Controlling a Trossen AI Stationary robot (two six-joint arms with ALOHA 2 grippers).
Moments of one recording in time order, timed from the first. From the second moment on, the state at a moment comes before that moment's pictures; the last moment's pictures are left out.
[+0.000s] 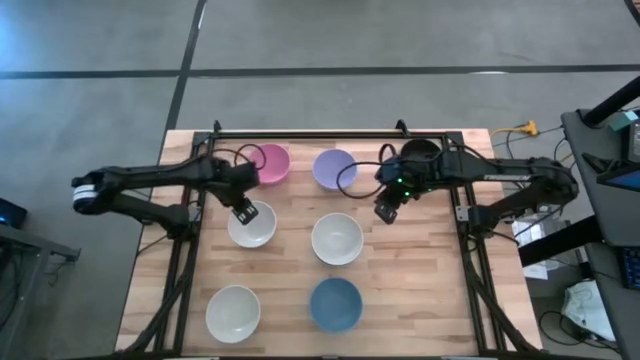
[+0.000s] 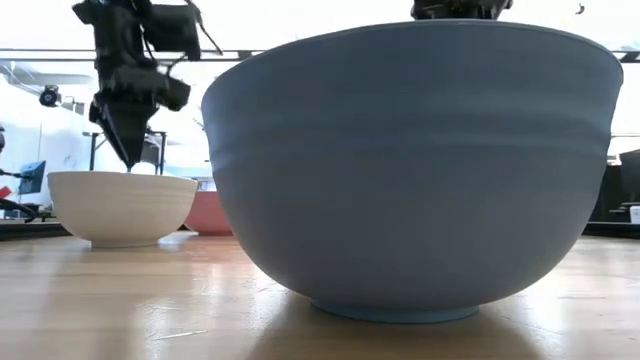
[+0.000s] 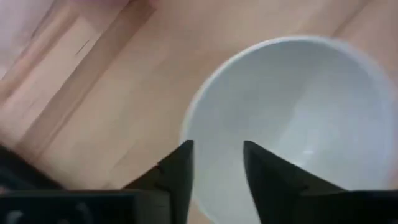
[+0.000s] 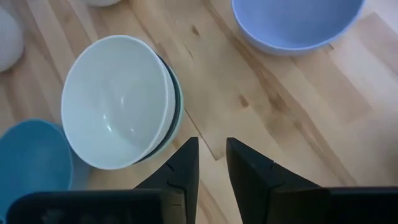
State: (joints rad) left arm 0.28 1.15 0.86 -1.08 -0.02 -0.47; right arm -0.07 1.30 1.22 -0.92 0.03 0.50
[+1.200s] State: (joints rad) left arm 0.25 1.43 1.38 -0.86 0.34 -0.67; right arm -0.07 1.09 1.00 -0.91 0.03 0.49
